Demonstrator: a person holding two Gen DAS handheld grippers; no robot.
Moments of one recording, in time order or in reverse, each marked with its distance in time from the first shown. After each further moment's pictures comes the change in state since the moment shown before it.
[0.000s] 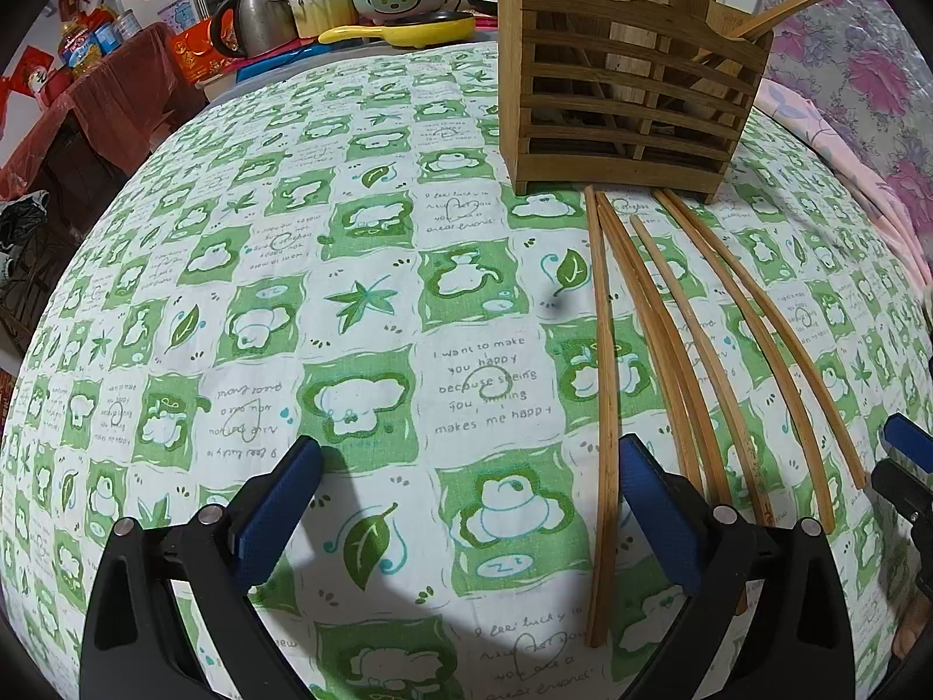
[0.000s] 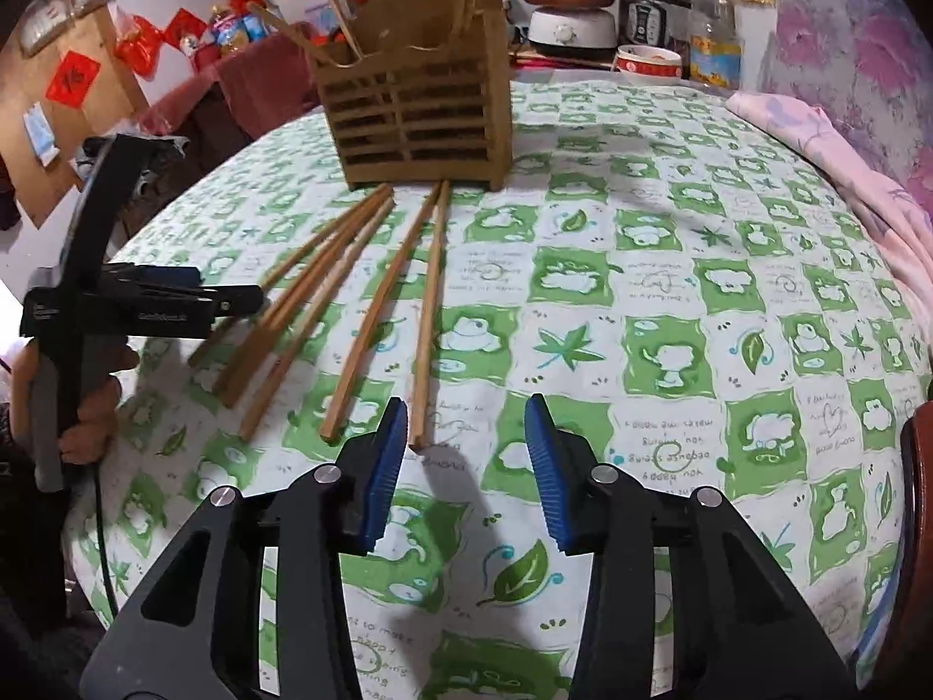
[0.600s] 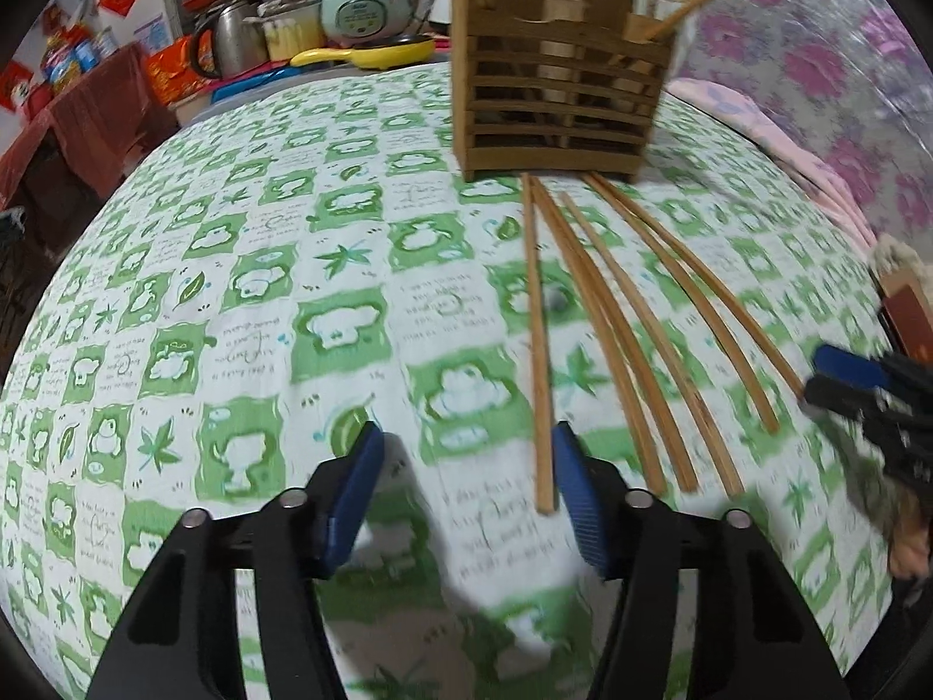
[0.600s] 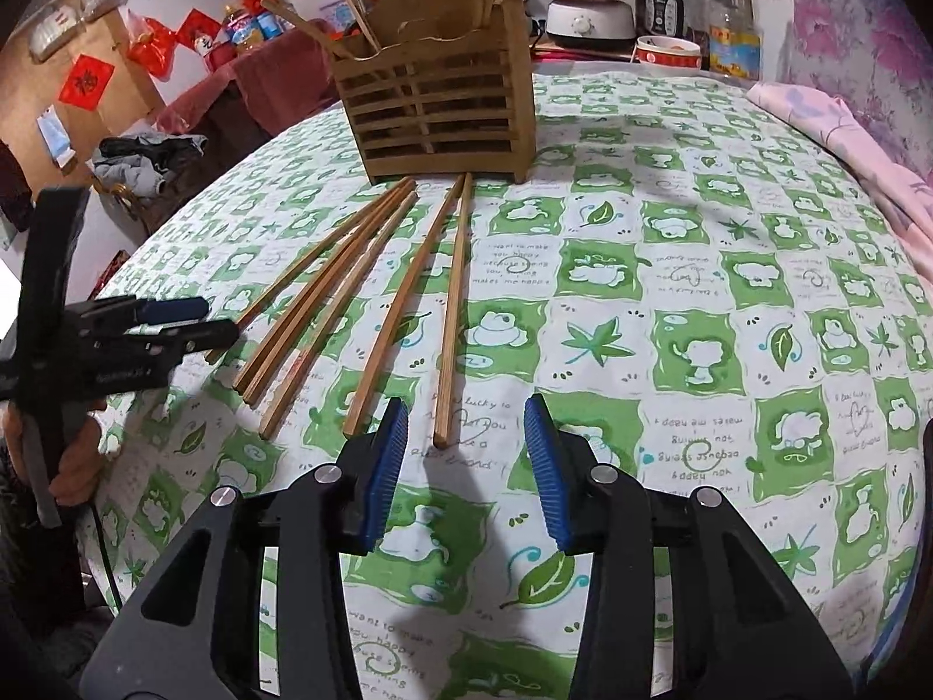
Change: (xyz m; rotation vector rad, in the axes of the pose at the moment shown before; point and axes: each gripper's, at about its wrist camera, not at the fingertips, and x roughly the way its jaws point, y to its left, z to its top) left arm -0.035 -0.007 -0.042 0.071 -0.067 -0.087; right arm 0.005 0.001 0.000 0.009 0.019 0.054
